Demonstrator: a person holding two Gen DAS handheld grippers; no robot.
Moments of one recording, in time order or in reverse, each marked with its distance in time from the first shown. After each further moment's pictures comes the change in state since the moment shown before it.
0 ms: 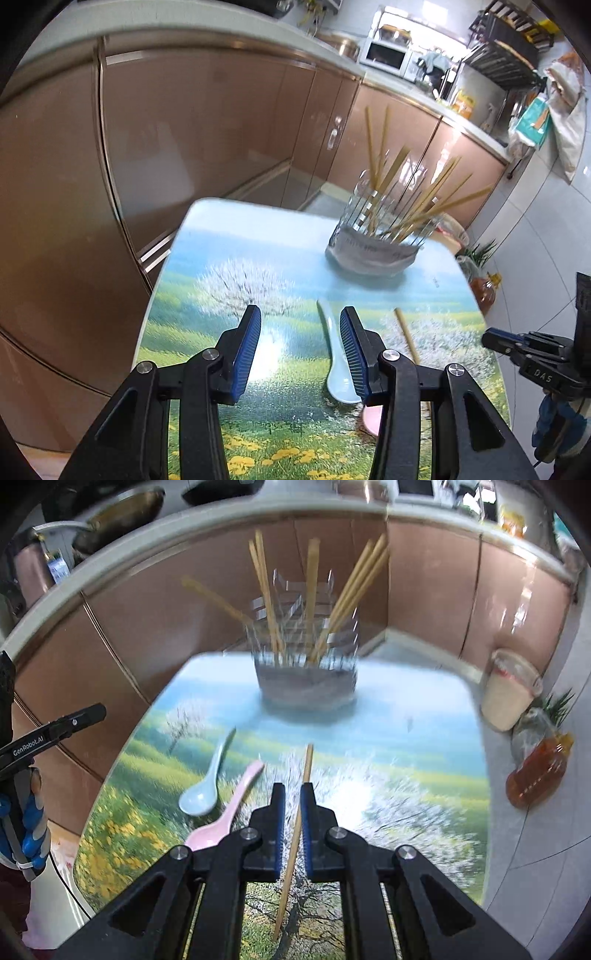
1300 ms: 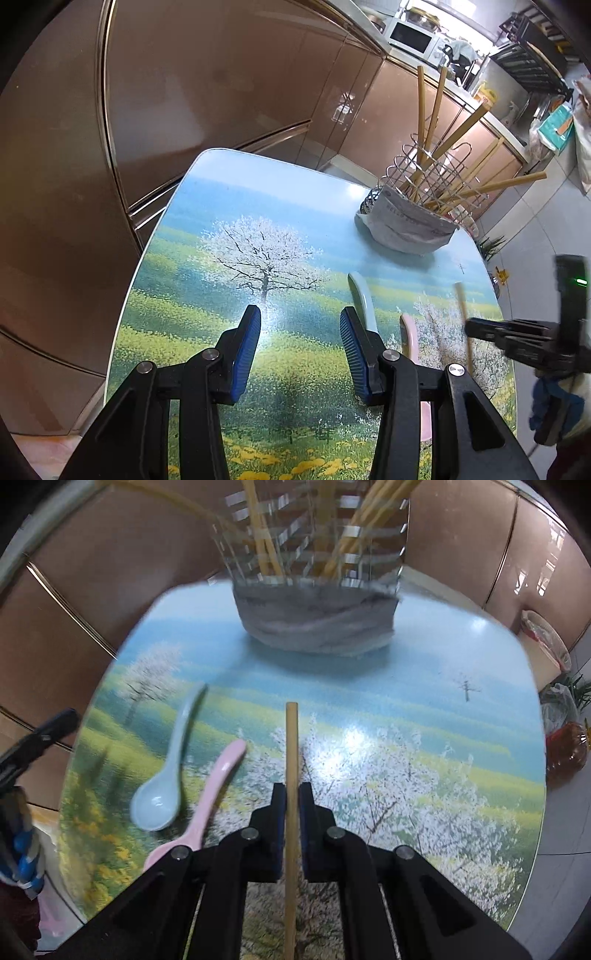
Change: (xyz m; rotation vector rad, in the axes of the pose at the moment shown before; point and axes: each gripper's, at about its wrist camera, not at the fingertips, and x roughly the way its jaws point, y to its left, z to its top) left arm 0.037 0.036 -0.014 -0.084 0.097 -0.022; right arm 0.066 0.008 0.016 0.012 0.145 0.038
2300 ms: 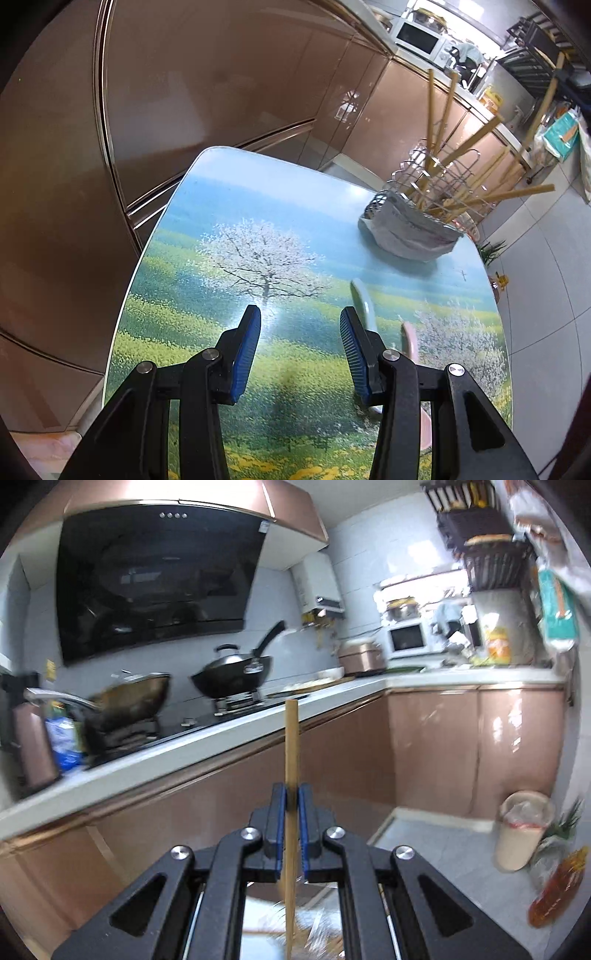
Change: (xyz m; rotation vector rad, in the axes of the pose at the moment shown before) left arm 0.013 0.007 0.009 -0.028 0.019 0.000; right arm -0.166 0.035 0.167 0.002 -0.920 -0.075
